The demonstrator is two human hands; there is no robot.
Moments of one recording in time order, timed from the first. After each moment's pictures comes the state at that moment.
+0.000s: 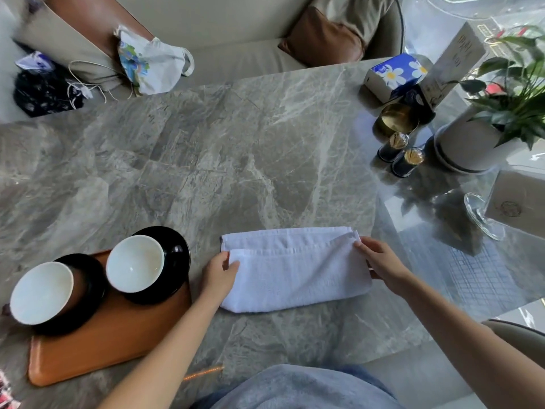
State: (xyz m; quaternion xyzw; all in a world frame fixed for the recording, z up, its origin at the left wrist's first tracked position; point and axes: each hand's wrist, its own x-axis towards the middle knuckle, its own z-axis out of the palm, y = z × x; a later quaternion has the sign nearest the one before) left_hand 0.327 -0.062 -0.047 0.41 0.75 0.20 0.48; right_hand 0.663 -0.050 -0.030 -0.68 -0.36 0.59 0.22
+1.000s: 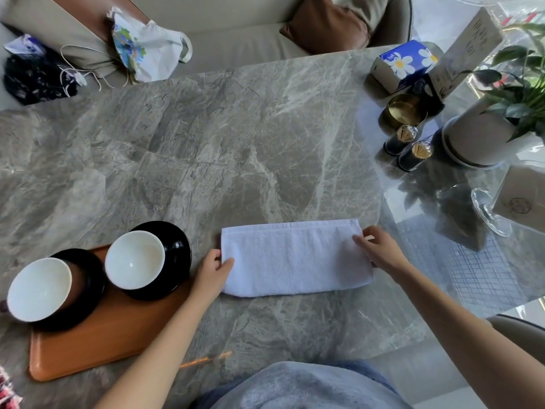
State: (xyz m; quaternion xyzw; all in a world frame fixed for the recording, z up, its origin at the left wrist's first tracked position) left_hand 0.306 -0.066 -0.049 0.39 0.74 0.19 0.52; right_hand 0.658 -0.032 -0.039 -0.76 -0.44 0.46 0.14
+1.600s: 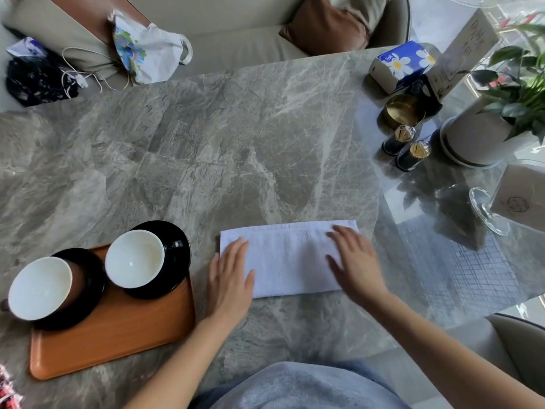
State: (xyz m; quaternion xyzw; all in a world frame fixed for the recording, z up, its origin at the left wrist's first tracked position) left_hand 0.344 -0.099 -0.041 0.70 0.68 0.13 0.19; right_hand 0.610 -0.074 -0.039 -0.63 -0.75 0.15 0.10
